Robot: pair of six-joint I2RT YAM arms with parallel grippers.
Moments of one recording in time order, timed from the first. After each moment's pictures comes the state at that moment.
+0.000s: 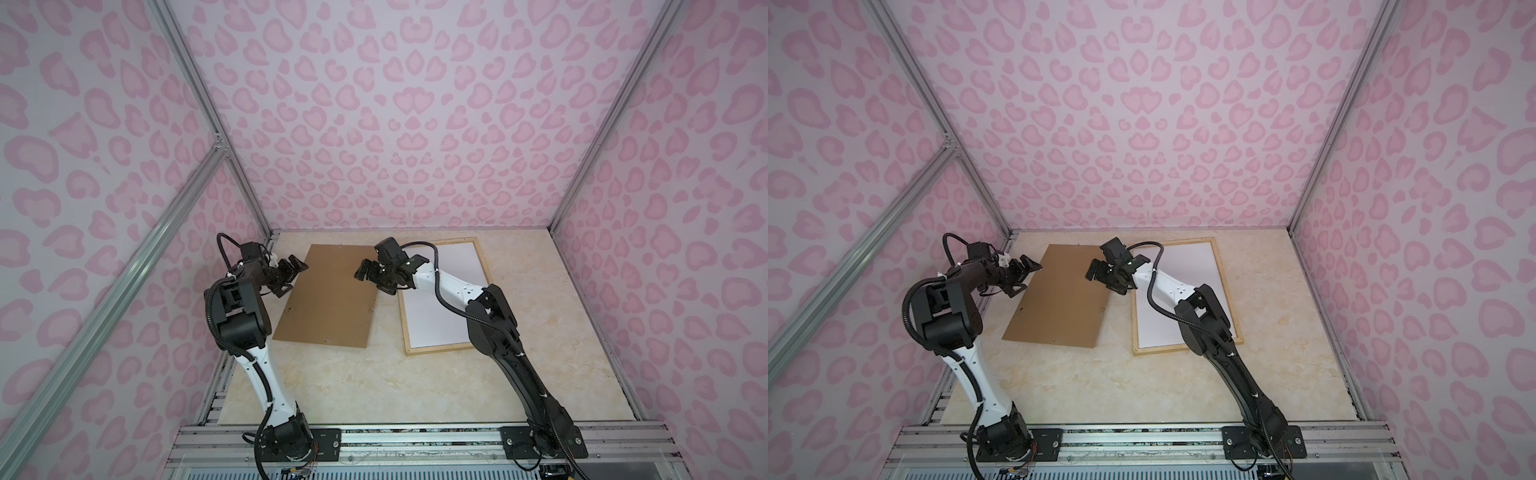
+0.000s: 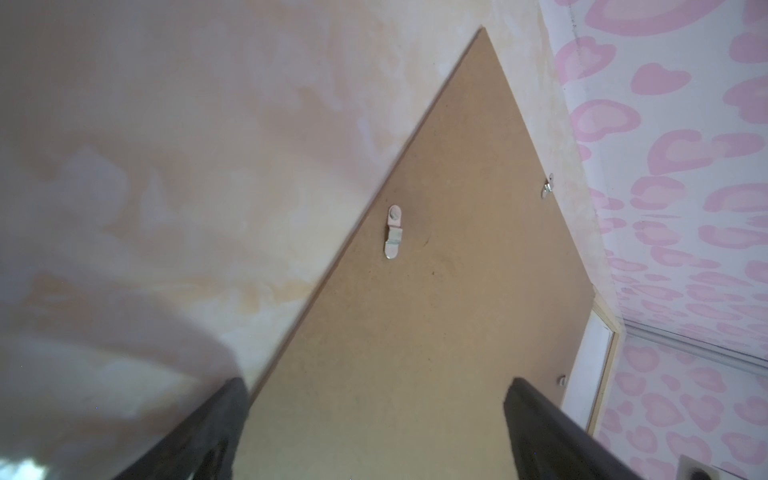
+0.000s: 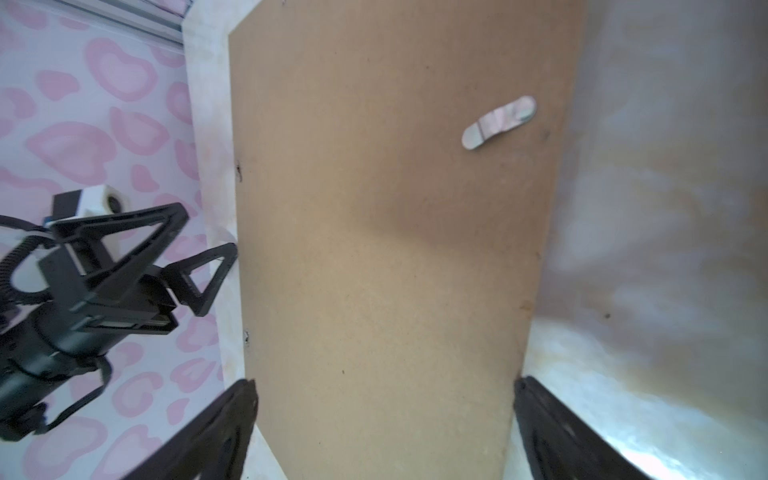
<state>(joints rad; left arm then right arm) 0.35 2.16 1.52 -0.49 0.60 -0.45 0.74 2.47 2.17 -0.50 -0.24 1.00</state>
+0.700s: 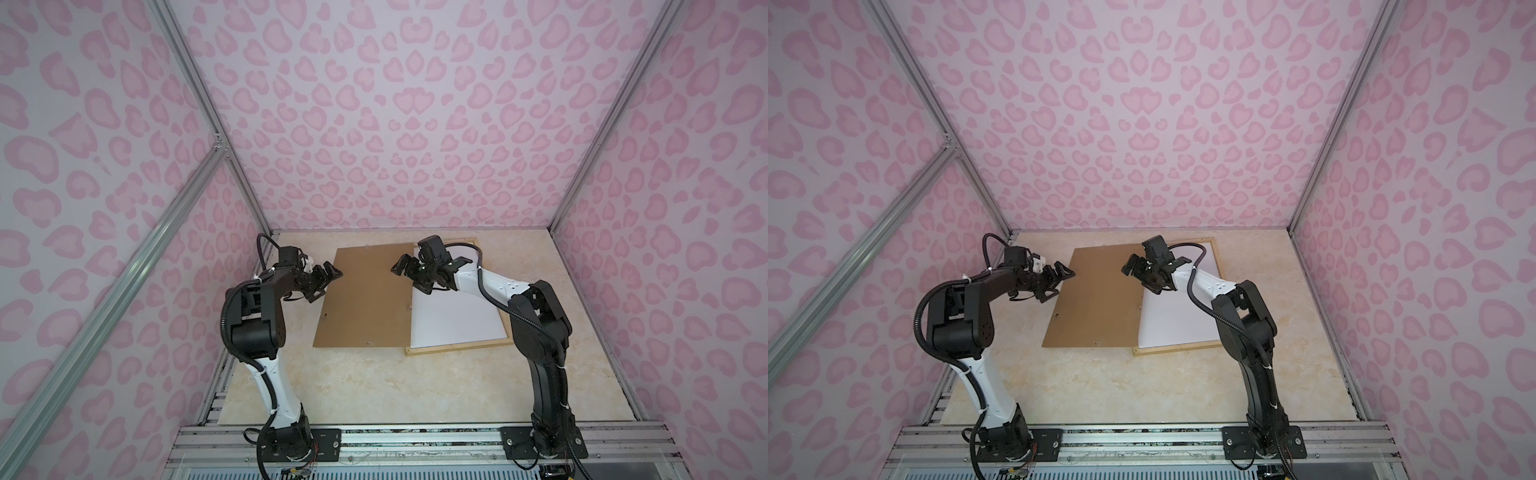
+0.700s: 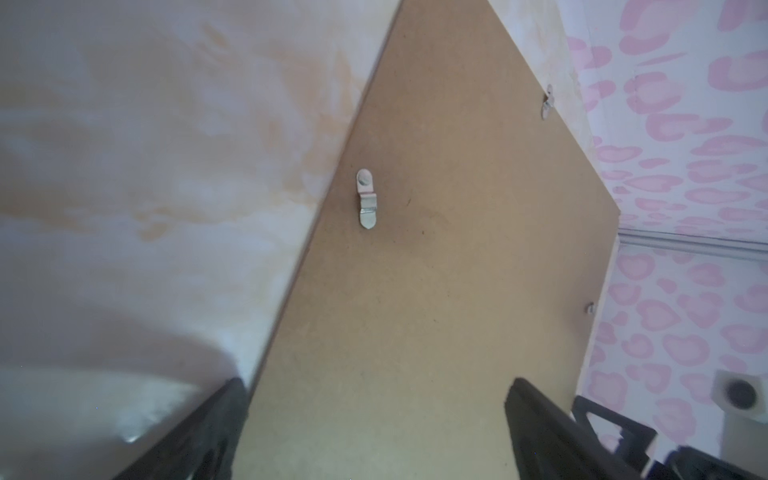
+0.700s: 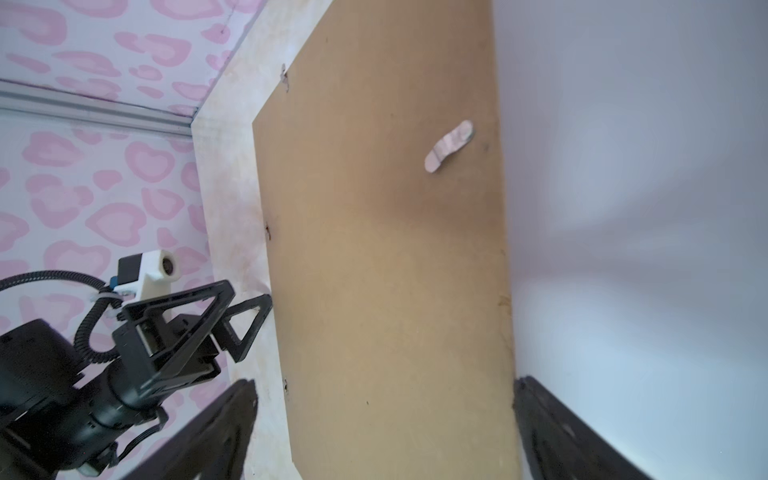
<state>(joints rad) 0.12 2.01 1.27 -0.35 0.62 -0.53 0.57 2.09 1.57 -0.29 -0.26 1.00</state>
